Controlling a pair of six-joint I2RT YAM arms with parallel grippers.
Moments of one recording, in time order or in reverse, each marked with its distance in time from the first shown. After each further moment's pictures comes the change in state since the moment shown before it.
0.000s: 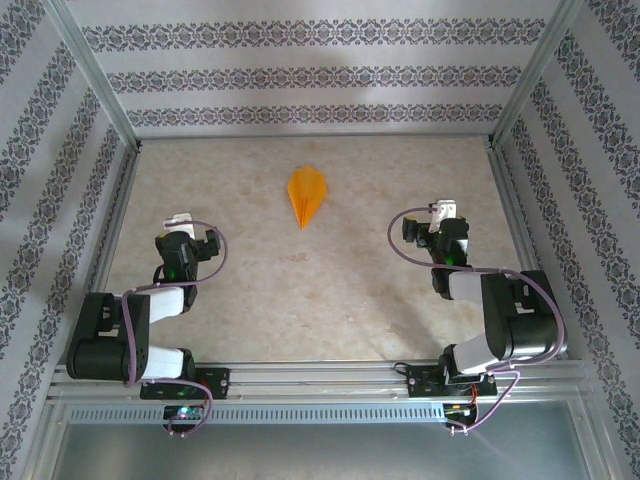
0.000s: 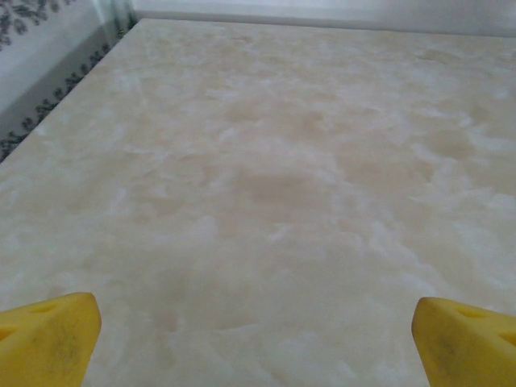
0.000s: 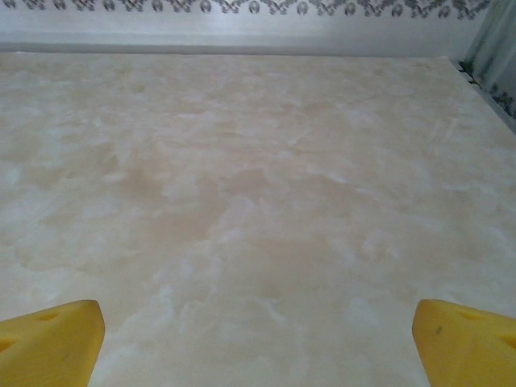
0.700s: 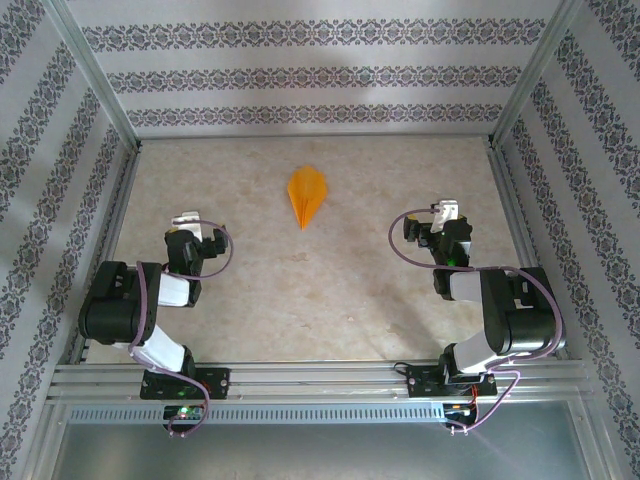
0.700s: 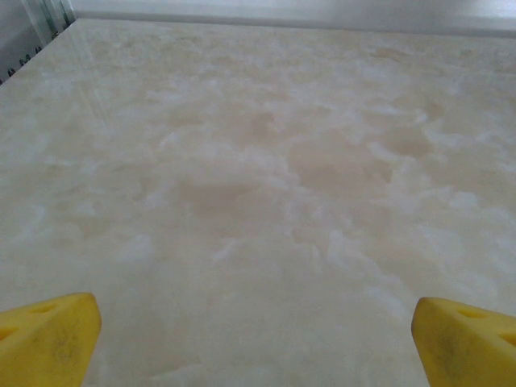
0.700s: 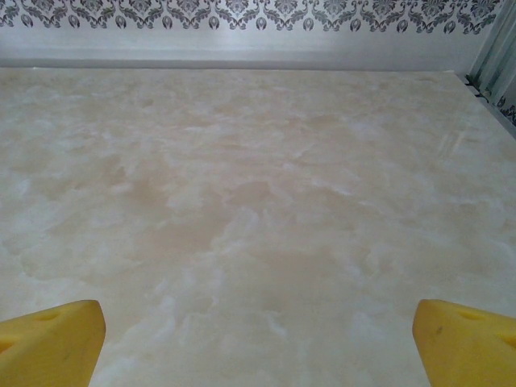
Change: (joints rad) left arm 0.000 0.216 0.018 0.229 0.083 0.013; right arm -0.026 0.018 -0.013 0.066 -0.040 -0.003
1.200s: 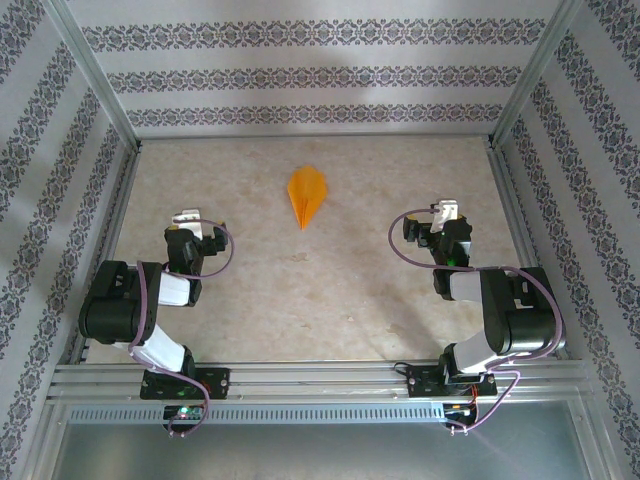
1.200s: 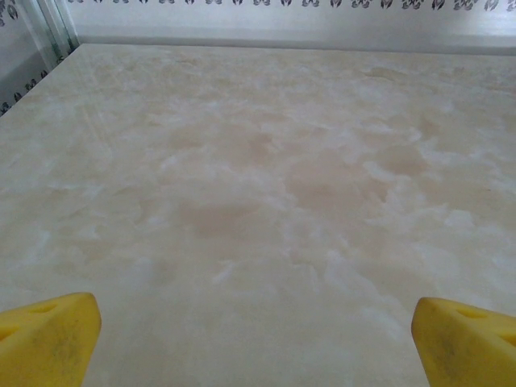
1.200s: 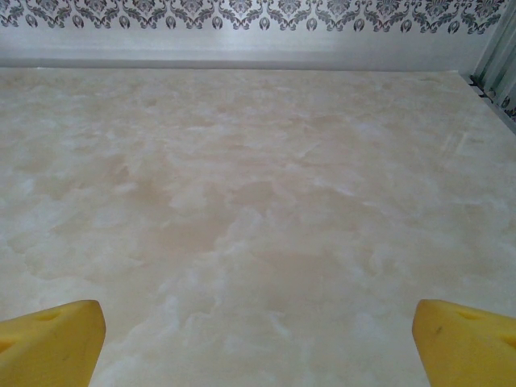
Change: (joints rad) left arm -0.006 0.001 0.006 0.029 -0.007 0.017; right arm 0.000 0.000 0.000 0.000 -0.005 0.000
